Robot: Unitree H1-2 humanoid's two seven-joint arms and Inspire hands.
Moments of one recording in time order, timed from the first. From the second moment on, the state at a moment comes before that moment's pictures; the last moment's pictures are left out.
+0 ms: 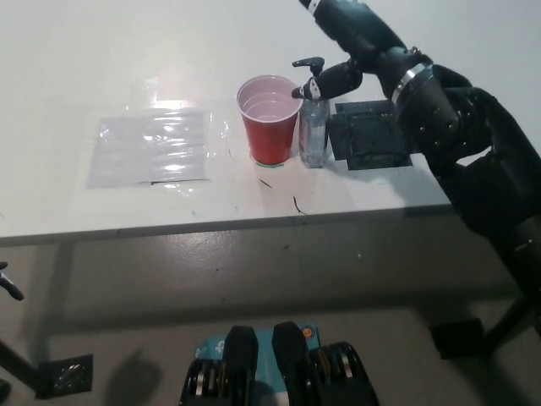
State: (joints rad) left_arm -0.14 0.64 0.20 -0.15 0.32 0.45 -0.55; right_arm -1.04 -0.24 0.41 0.47 -0.45 0.01 0.19
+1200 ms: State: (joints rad) left_arm -0.23 0.63 0.24 -0.15 0.43 0.45 -0.68; right_arm -0.95 -0.24 0.50 0.57 -0.58 -0.13 0.17
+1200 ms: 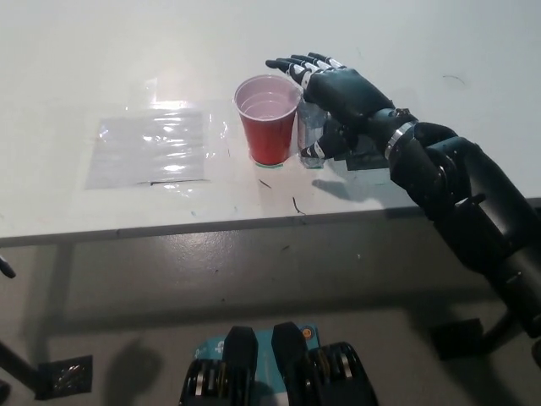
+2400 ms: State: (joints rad) left_arm -0.29 0.63 0.26 -0.15 0.48 0.45 -0.72; right_arm -0.99 -0.22 0.62 0.75 -0.73 -0.19 -0.02
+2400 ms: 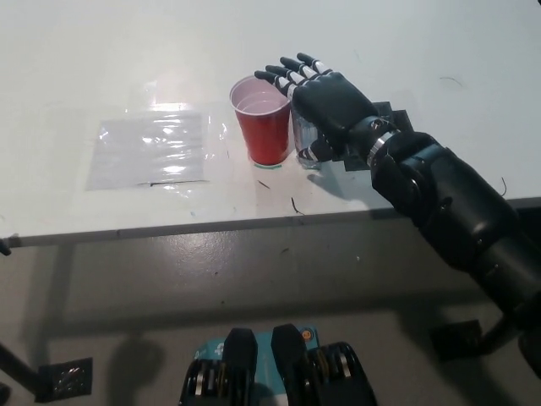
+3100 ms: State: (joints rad) left_arm -0.31 0.63 0.27 -0.15 0.49 0.45 -0.72; right_arm -0.93 -0.23 0.57 0.64 -0.70 -0.18 -0.01
